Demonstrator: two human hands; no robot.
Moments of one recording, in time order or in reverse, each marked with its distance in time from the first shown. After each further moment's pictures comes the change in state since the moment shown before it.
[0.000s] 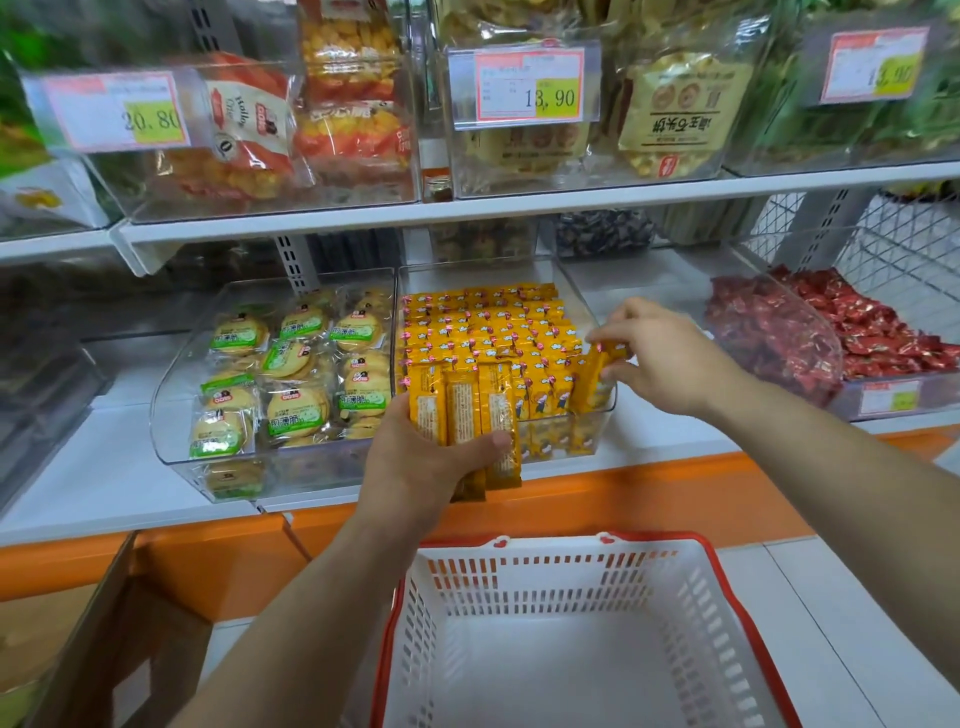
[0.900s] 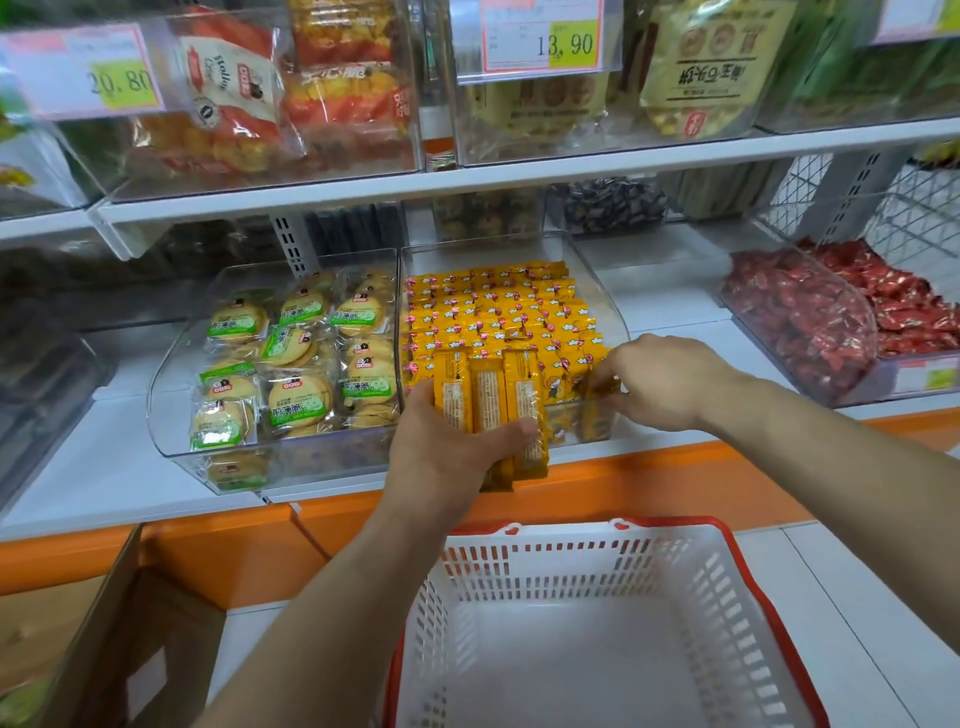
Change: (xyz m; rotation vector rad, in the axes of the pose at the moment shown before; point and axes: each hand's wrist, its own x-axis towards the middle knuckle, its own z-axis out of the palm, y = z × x) left_hand 0.007 -0.003 0.014 0.029 0.020 0.004; right_hand -0.006 -0.008 0.026 -0.327 -0.290 -0.026
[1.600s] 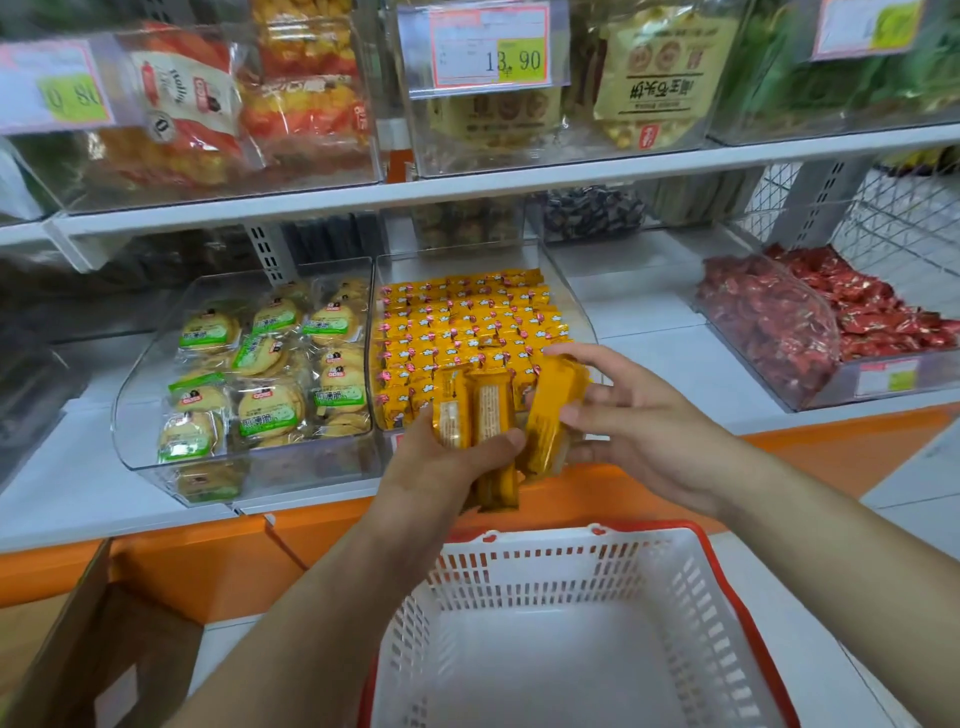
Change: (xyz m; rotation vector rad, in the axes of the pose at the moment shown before) left_hand 0.001 -0.013 0.018 -0.243 -0.264 -0.043; right_hand -0.068 -0.043 -0.008 1.813 0.019 -0.020
